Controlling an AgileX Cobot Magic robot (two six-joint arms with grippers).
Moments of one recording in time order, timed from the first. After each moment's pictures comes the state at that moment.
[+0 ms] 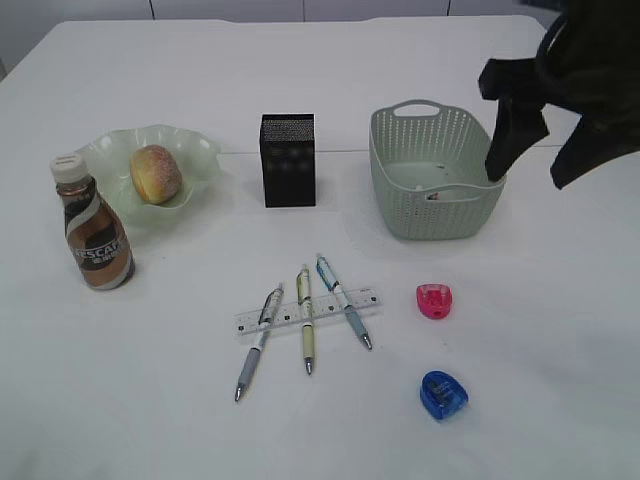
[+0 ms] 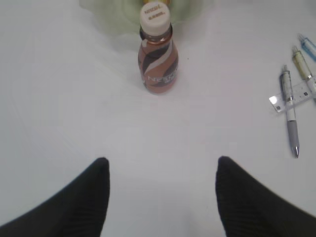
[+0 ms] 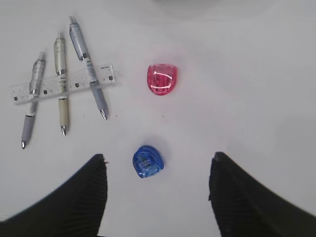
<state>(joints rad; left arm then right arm) -0.19 1.04 -0.95 0.02 0.88 -0.02 0.21 1.65 -1.51 0.15 1.25 0.17</state>
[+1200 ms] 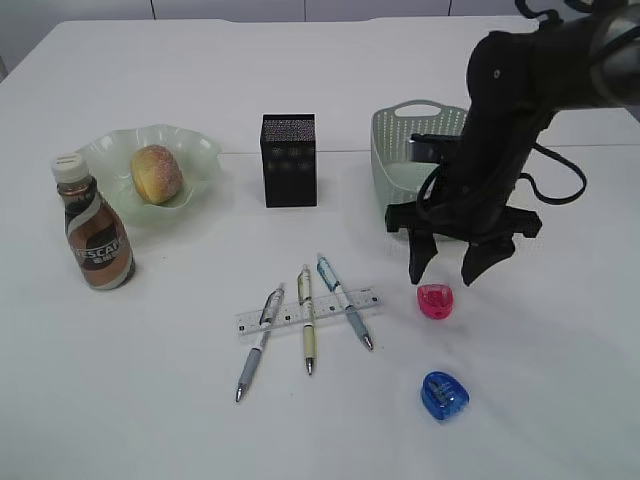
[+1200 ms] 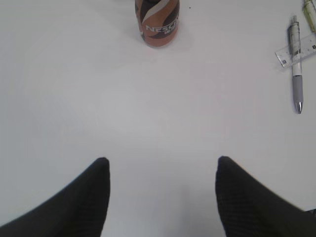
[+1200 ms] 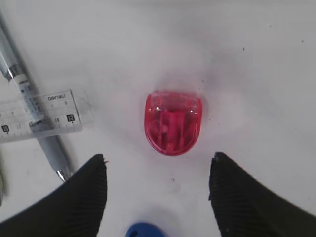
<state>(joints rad) -0.19 1.04 -0.95 0.02 1.03 -0.02 0.30 2.06 -1.52 0.13 1.03 0.21</state>
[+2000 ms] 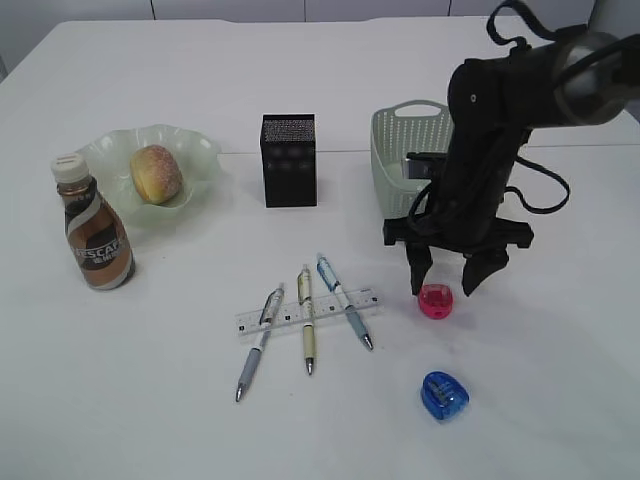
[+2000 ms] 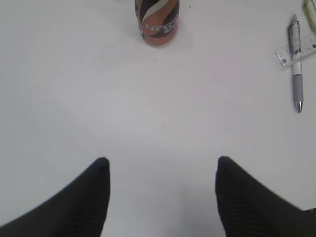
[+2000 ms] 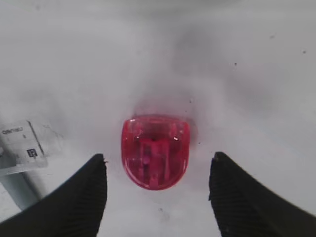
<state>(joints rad) -0.19 1.04 -0.95 0.02 1.03 -0.02 0.30 2.16 -1.58 0.08 1.05 0.27</state>
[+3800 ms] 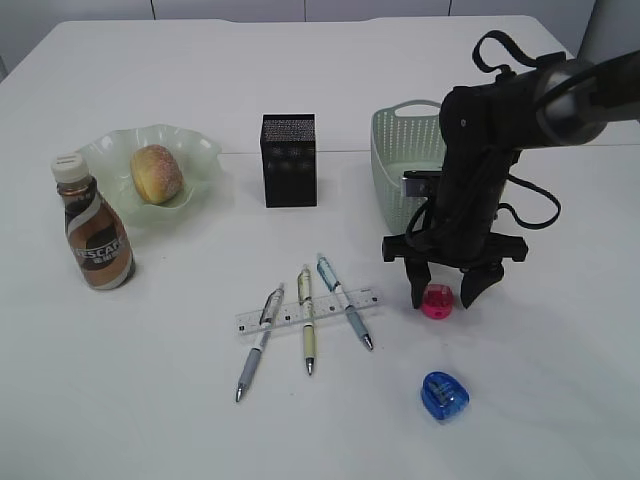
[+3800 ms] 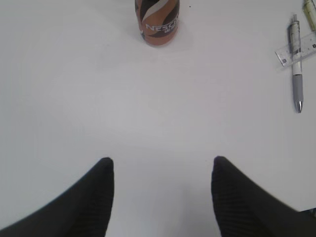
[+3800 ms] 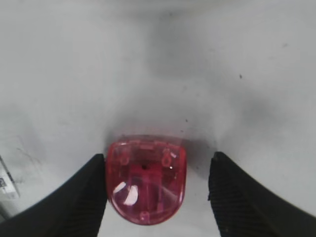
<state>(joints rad) -0.19 1.04 -0.95 0.02 1.03 -0.02 0.30 2.21 -1.58 0.06 1.02 0.27</state>
